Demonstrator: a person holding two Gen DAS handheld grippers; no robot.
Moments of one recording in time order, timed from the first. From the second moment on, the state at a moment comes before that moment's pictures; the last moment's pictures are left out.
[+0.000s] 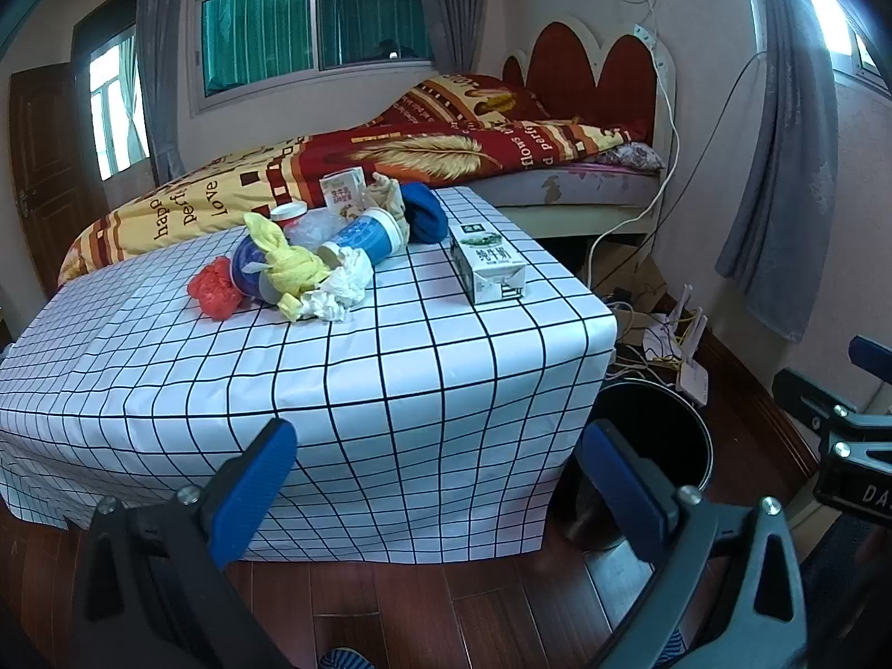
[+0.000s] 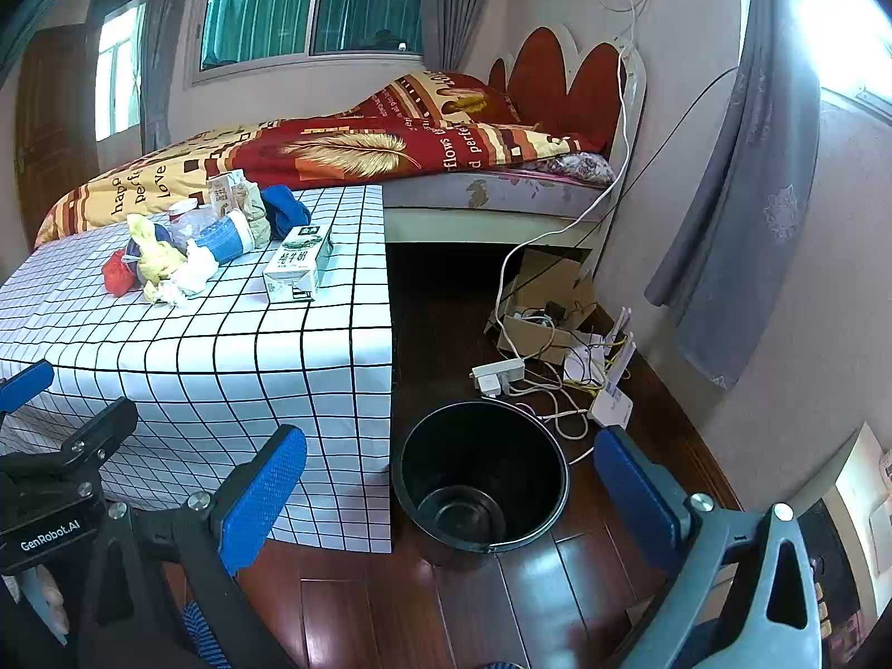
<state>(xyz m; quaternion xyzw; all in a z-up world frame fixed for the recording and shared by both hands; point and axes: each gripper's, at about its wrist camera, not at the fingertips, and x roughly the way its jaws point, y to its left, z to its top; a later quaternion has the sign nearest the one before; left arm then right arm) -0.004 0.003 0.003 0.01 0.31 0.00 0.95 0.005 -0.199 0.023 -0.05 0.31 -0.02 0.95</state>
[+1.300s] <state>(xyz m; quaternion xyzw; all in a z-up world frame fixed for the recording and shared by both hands) 0.079 0.097 -0.005 0.00 0.31 0.09 0.95 0.099 -0.123 0.002 -0.08 0.31 0.09 0.94</state>
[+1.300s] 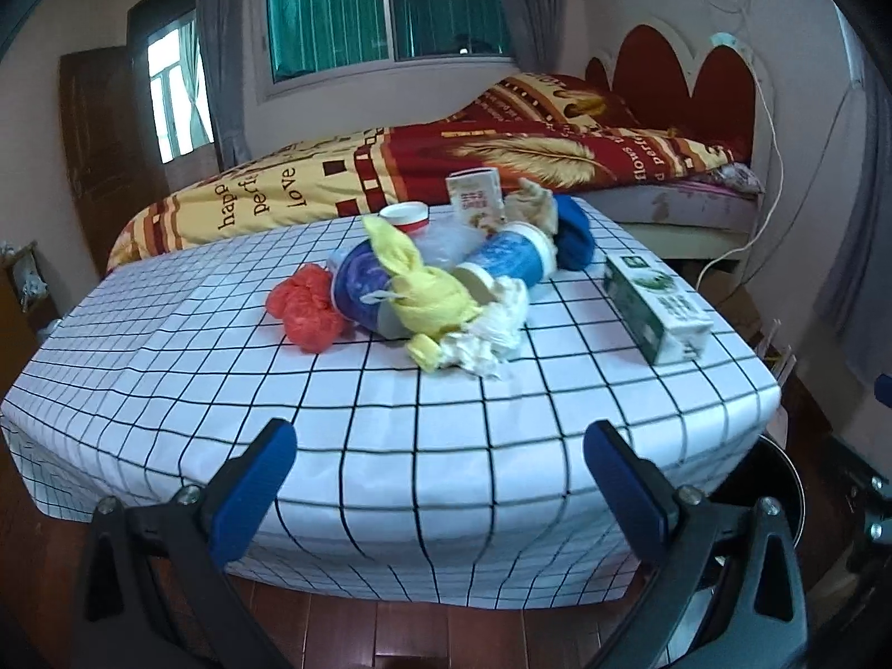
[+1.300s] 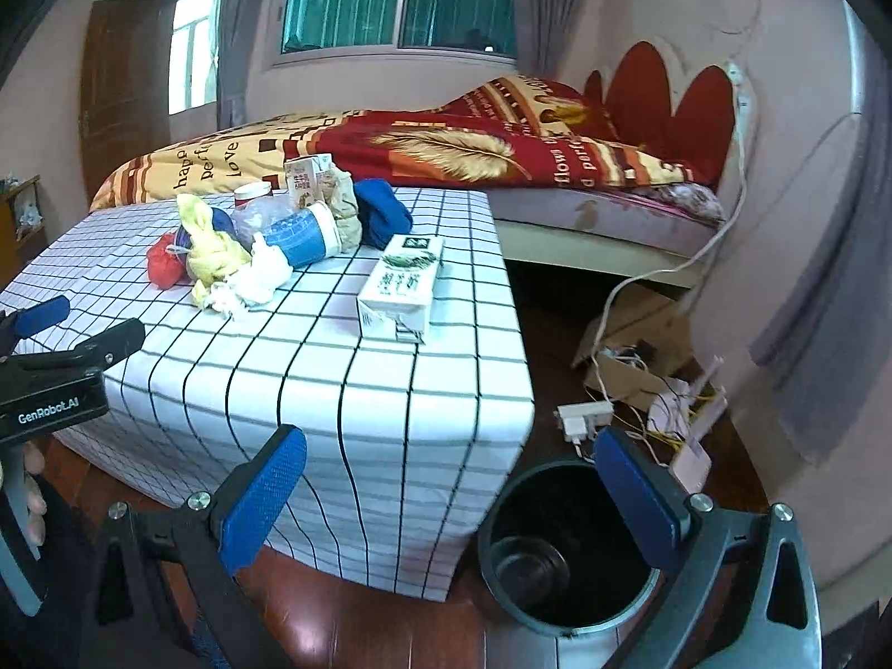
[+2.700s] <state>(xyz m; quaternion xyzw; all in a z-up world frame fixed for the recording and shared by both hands) 0.183 0.153 -0.017 -0.12 0.32 0.05 0.94 0.247 -0.072 -0.029 -0.07 0.32 0.12 0.94</state>
